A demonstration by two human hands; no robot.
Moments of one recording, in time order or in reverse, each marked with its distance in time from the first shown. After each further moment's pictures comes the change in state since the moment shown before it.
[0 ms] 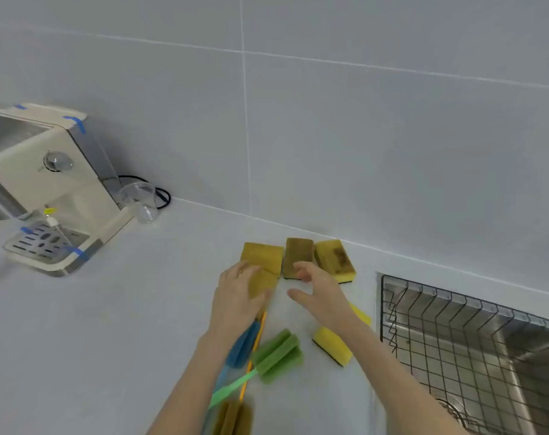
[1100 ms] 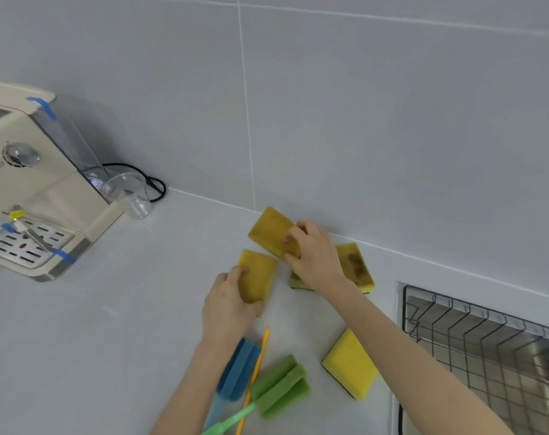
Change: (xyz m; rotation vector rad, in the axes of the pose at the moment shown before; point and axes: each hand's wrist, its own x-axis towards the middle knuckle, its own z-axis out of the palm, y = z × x) left_hand 0.043 -0.014 0.012 0.039 0.053 -0.271; right_hand 0.114 0.006 0.002 -0.363 0.160 -0.237
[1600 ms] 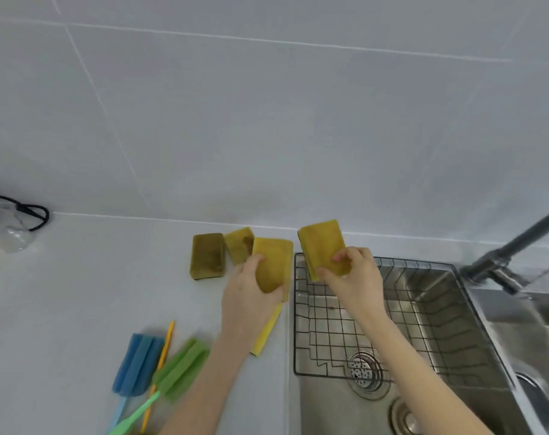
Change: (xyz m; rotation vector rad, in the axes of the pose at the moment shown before) left_hand -0.091 0.137 0.088 -0.212 -0.107 0.324; right_hand -0.190 0.098 -0.136 0.124 0.385 0.635
